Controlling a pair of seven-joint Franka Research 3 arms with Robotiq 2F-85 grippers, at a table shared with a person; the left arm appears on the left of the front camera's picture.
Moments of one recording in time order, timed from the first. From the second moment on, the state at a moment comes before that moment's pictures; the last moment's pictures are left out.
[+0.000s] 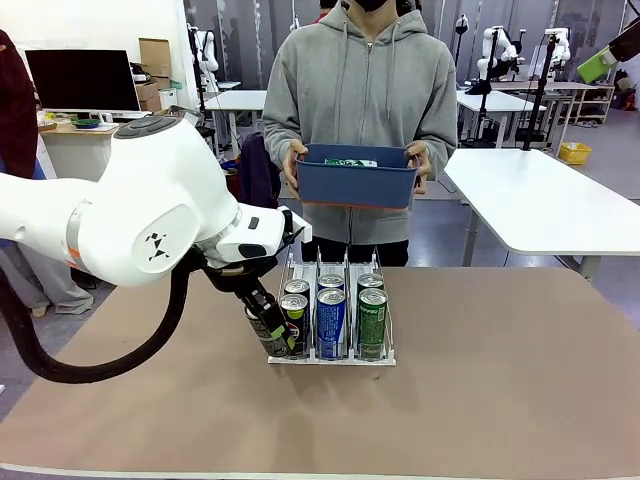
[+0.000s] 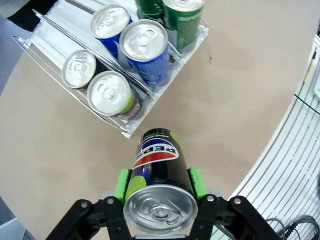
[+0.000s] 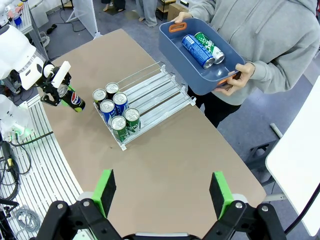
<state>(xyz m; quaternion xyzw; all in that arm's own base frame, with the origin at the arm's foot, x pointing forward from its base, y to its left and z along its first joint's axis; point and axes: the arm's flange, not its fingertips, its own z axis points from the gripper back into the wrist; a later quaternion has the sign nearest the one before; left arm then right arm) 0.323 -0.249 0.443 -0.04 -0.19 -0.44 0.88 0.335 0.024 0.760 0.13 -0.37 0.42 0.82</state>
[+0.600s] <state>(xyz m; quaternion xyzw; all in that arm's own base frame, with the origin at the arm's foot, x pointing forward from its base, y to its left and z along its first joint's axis) 0.367 -0.263 0.424 -0.01 -0.18 -0.43 0.89 0.335 0.024 0.760 0.13 -0.37 0.42 0.82</state>
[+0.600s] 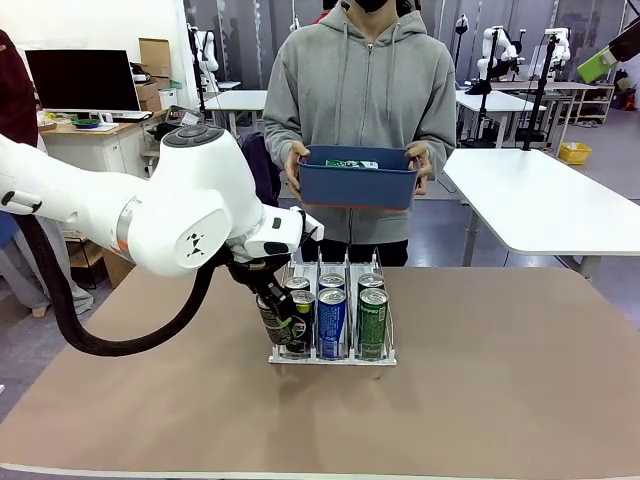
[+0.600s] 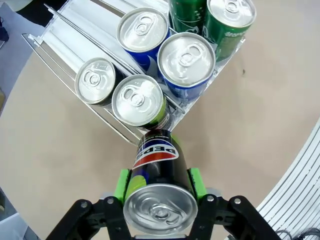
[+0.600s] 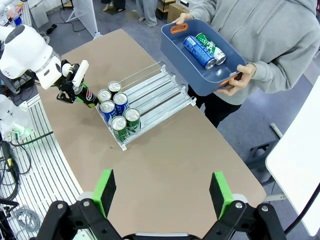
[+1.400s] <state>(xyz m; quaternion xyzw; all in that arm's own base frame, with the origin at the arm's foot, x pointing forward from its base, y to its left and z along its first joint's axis) 0.395 -0.286 0.414 -0.03 -0.17 -0.42 0.89 0.335 0.024 0.760 0.13 -0.37 0.42 0.82</state>
